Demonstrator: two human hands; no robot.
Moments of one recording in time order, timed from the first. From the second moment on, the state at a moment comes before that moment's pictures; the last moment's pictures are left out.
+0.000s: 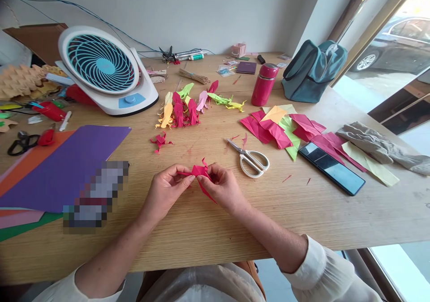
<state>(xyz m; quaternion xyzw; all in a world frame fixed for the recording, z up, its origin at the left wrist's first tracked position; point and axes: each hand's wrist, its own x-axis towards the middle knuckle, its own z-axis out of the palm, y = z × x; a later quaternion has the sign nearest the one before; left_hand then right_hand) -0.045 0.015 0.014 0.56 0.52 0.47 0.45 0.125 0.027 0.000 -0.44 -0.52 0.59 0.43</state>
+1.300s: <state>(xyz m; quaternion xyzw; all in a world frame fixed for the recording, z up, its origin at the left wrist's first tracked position) -0.059 0.018 0.023 0.74 0.39 0.44 0.34 0.137 0.031 0.018 -0.41 -0.45 0.72 0.33</state>
